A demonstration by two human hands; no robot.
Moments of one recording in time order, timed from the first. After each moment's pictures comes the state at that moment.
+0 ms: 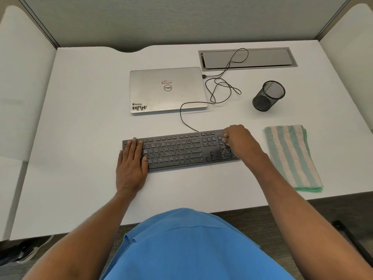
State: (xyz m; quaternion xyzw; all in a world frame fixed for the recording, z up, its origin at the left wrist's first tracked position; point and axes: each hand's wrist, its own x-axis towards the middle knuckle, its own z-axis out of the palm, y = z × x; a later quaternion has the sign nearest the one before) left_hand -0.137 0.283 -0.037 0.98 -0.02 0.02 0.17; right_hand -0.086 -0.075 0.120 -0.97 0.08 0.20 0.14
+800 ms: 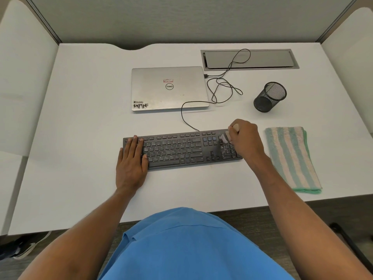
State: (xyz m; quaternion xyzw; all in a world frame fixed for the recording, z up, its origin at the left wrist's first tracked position) left_hand -0.138 0.284 -0.037 0.98 -0.02 0.02 0.18; right_hand -0.099 -0.079 0.127 -0.95 0.12 0.01 0.28
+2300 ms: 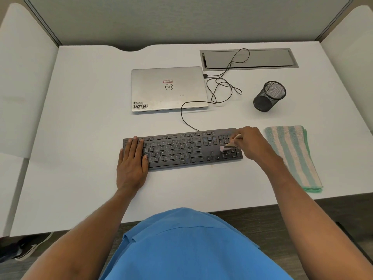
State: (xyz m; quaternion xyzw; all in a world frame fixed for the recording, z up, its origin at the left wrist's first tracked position) left_hand -0.138 0.283 -0.035 0.98 -0.02 0.02 0.18; right_hand -0.101 -0.106 0.123 -0.95 0.11 0.15 0.26
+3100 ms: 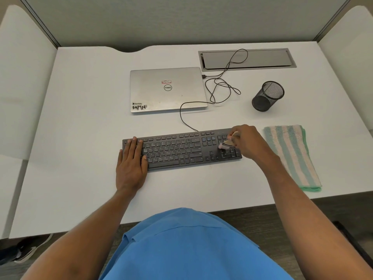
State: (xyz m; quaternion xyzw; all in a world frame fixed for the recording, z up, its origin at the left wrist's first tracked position) left_hand -0.137 0.283 -0.038 0.98 -0.02 0.02 0.18; right_hand -0.096 -0.100 0.123 -0.95 0.10 0.15 0.24
